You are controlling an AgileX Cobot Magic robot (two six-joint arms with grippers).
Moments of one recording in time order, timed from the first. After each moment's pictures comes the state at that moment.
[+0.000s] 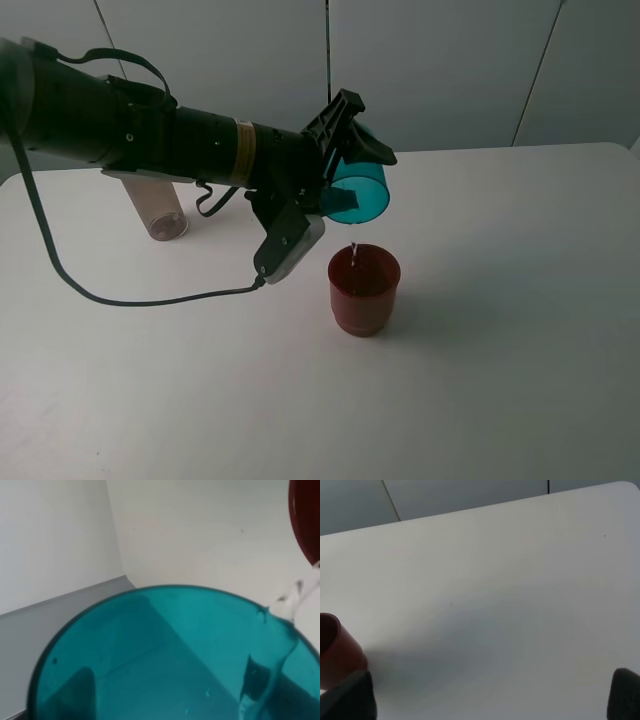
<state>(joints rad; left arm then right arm) -0.60 1.89 -1.08 1.22 -0.56 0.92 0.06 0.00 -0.51 -0.01 1.11 0.19</state>
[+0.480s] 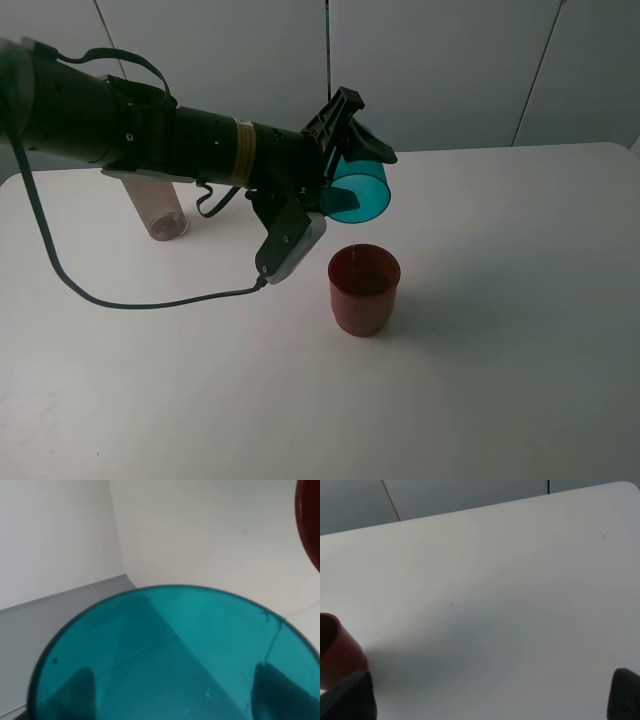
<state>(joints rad) -0.60 1.89 -1.08 1.21 -0.57 0.90 0.06 0.00 -0.51 -0.01 1.11 0.19</state>
